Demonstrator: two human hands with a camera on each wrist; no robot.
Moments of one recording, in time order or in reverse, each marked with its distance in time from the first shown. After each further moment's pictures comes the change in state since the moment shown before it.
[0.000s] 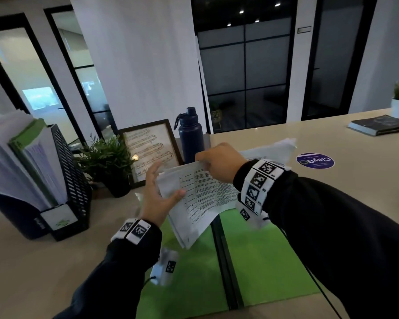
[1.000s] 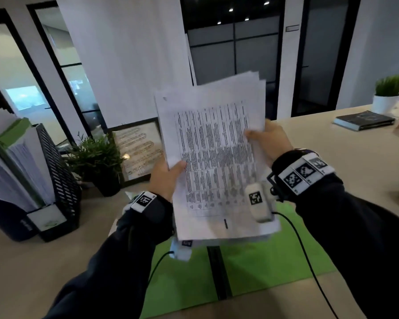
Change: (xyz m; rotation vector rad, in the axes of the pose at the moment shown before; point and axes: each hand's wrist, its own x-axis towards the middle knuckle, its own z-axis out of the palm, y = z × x) left_hand 0.026 0.041 0.047 -0.160 0.001 -0.194; right_hand -0.057 0.075 -0.022 1.196 0.571 0.694
